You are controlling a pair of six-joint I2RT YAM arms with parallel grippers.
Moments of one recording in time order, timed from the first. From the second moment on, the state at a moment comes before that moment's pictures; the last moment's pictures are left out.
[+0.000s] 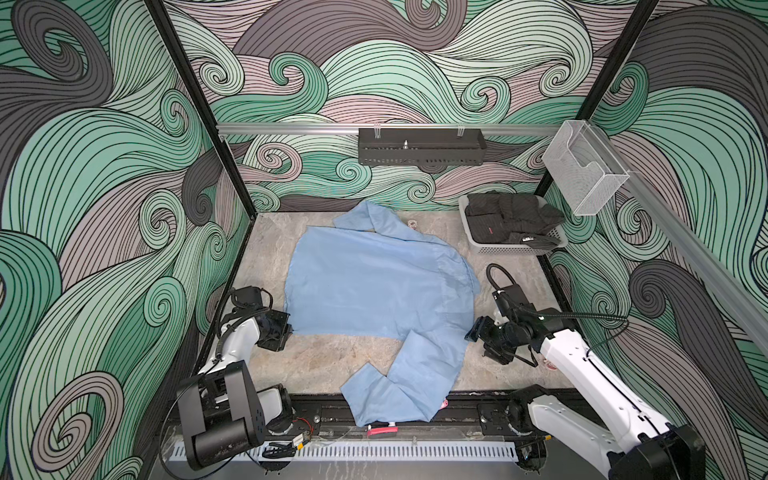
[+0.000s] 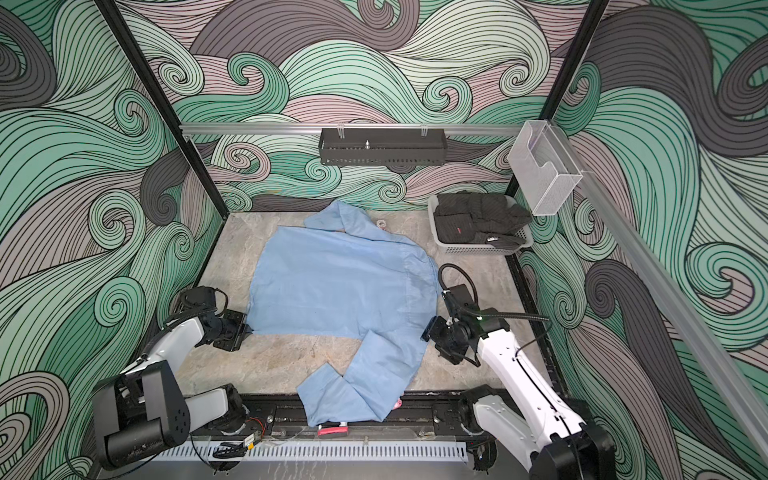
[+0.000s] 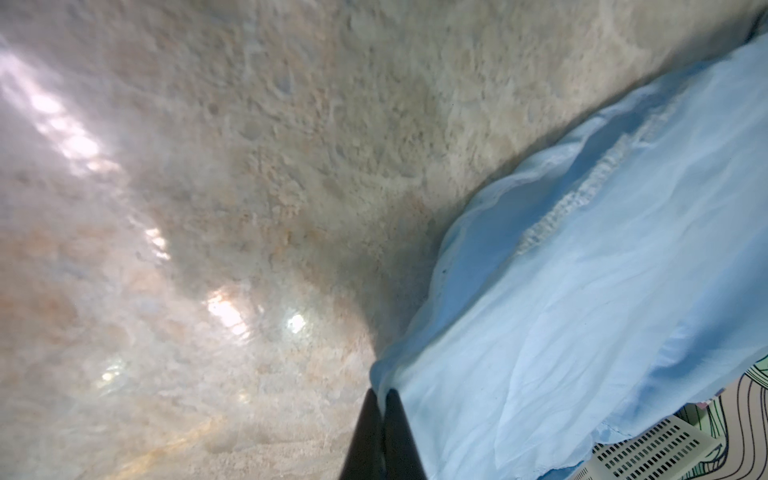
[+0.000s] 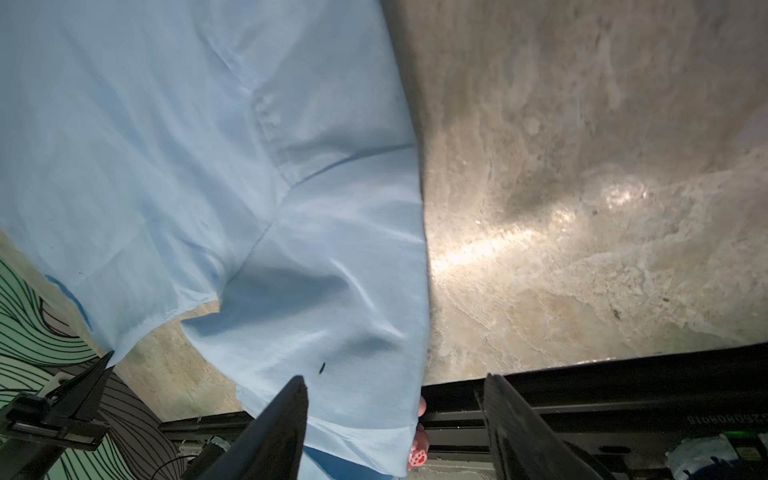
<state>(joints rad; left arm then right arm) 0.35 1.19 0.56 -0.67 0.34 -0.99 0.31 0.95 0.66 -1.03 -0.27 0.91</state>
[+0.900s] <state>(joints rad) 0.37 1.20 0.53 -0.69 0.37 -0.95 0.50 1.11 0.45 -0.71 -0.39 1.17</state>
